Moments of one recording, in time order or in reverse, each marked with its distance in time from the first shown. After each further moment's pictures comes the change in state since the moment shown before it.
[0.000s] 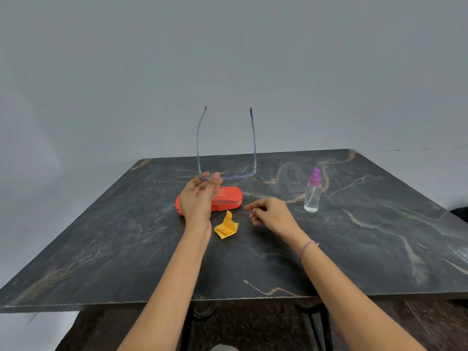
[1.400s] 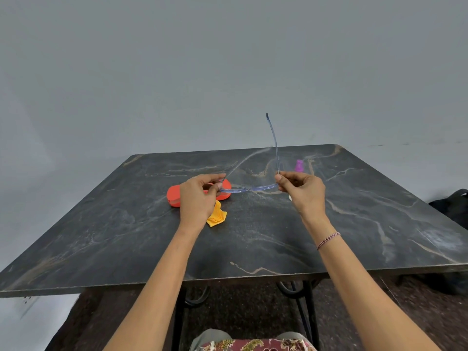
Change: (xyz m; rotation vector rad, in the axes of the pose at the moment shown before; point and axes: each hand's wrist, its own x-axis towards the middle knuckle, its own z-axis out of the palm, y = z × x) left_hand -0.035 0.015 0.002 0.882 -0.191 0.383; right_hand -0.044 0.001 -0.064 0.338 0.535 -0.146
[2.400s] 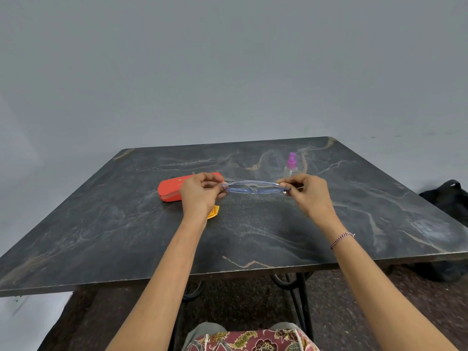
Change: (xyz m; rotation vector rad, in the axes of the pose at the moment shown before) left_hand -0.003 0.001 0.024 -0.420 -0.067 -0.344; right_hand 0.004 0.018 -0.032 -0.424 -0.146 -0.121
